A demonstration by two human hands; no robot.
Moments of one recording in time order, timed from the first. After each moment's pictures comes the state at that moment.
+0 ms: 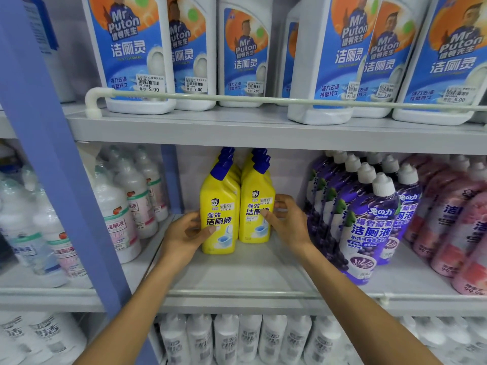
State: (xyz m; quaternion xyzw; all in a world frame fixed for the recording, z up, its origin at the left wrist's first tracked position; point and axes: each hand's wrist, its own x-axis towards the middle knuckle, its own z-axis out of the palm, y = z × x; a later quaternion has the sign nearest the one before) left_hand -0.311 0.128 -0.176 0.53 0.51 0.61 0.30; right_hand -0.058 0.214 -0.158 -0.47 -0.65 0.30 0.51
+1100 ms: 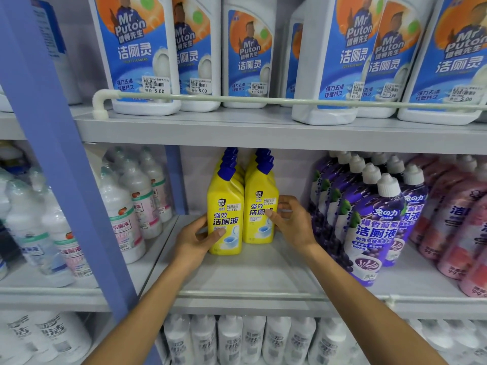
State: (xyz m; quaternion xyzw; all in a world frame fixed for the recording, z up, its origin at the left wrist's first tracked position) left_hand -0.294 0.121 -0.177 0.51 0.49 0.60 0.36; right_hand -0.057 0.216 -0.157 -0.45 -0.64 0.35 0.52
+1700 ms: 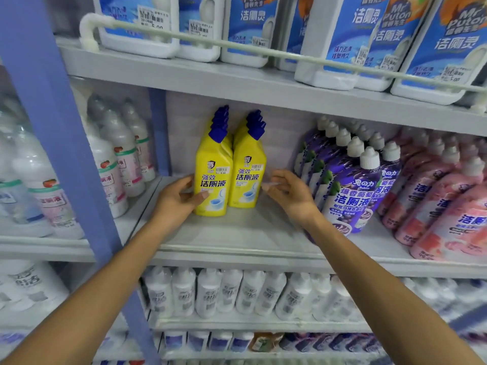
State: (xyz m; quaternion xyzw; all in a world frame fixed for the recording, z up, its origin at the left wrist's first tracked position) left_hand -0.298 0.106 -0.165 0.54 0.53 0.57 0.33; right_hand -0.019 0.186 -0.142 -0.45 -0.69 0.35 0.44
